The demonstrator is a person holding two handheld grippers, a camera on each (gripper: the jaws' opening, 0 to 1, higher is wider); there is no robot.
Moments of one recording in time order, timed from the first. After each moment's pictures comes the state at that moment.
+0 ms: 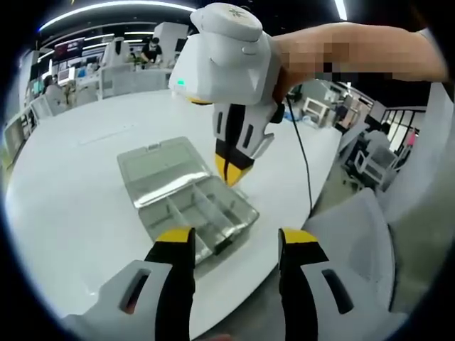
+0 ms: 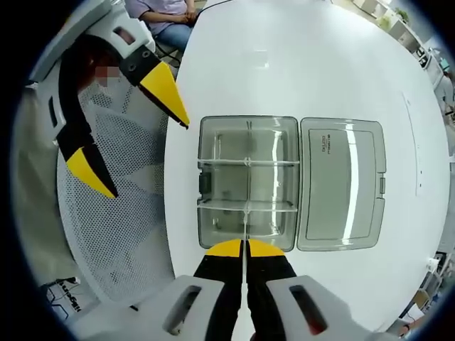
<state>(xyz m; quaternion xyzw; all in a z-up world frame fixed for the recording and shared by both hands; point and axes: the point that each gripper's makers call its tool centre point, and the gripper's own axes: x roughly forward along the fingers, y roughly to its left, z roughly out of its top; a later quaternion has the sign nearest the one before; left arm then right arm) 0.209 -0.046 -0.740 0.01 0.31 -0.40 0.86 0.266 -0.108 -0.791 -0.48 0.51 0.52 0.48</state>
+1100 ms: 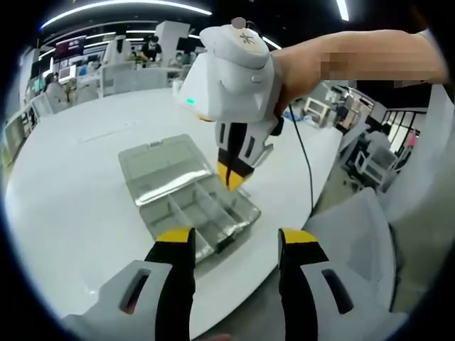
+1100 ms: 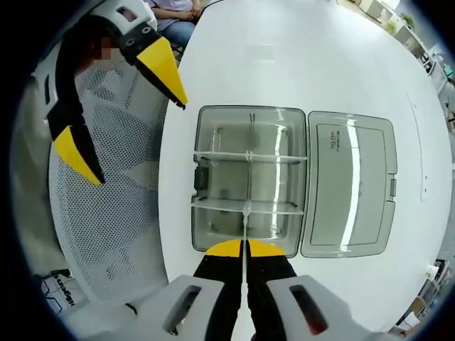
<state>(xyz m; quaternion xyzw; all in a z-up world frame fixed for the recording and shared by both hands) 0.211 -0.045 -0.744 0.01 0.32 -0.40 0.86 0.268 -0.113 -0.808 -0.48 0.50 0.54 0.48</state>
